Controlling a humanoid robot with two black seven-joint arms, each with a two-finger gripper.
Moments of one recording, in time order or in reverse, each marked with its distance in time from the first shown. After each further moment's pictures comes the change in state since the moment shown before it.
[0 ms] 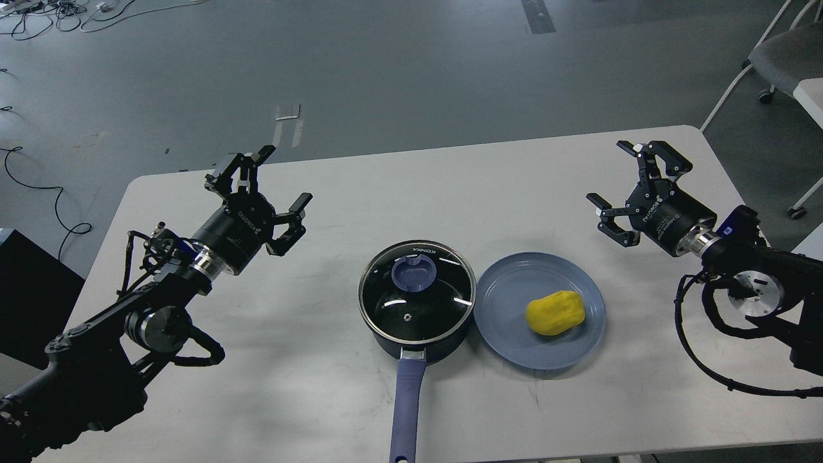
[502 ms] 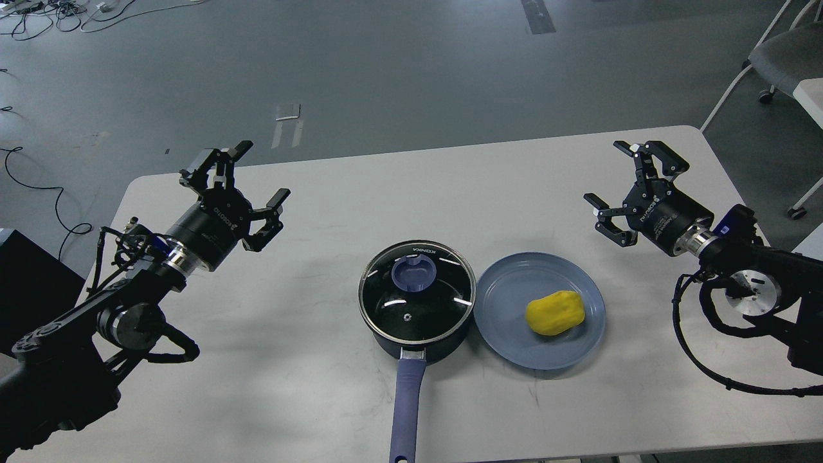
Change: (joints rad) left arm -0.028 0.097 -0.015 0.005 0.019 -0.003 0.000; right arm 0.010 0.004 -0.008 -0.001 -0.002 0.000 0.000
